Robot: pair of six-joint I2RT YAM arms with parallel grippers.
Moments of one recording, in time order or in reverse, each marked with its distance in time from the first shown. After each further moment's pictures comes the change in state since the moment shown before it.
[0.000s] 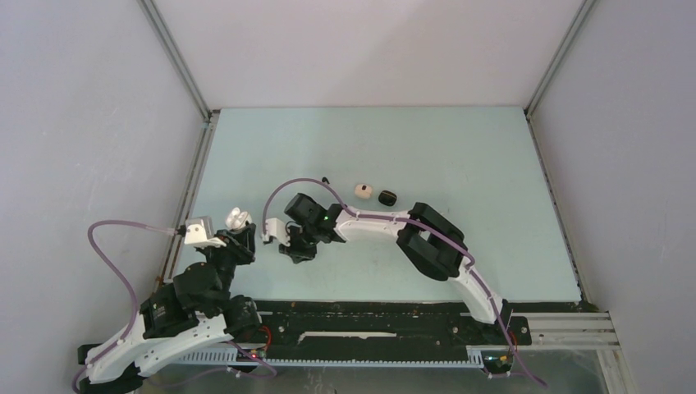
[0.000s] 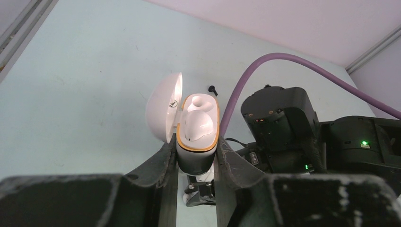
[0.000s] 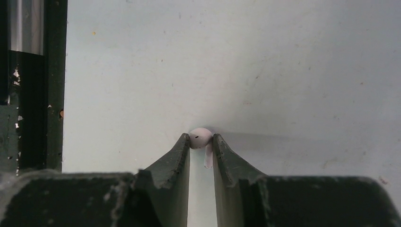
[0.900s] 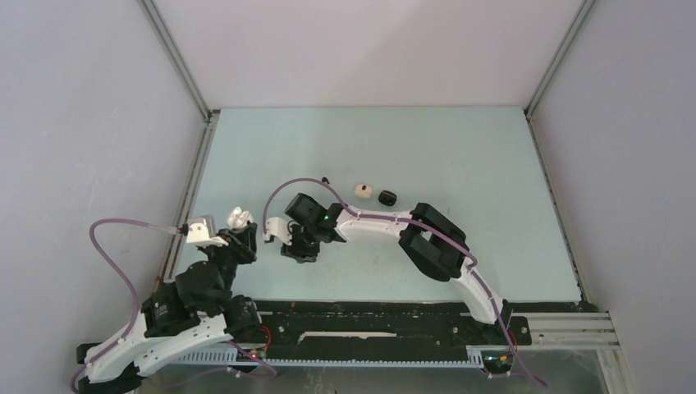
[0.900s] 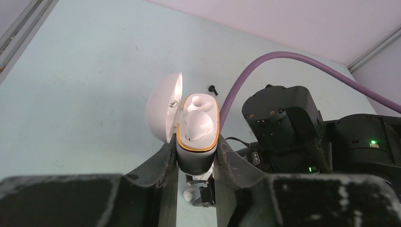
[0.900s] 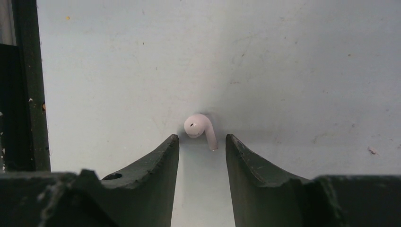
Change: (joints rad) left arm 0.000 0.020 0.000 0.014 0.000 0.006; right arm 0.004 -0.030 -0.025 -0.031 0.089 0.020
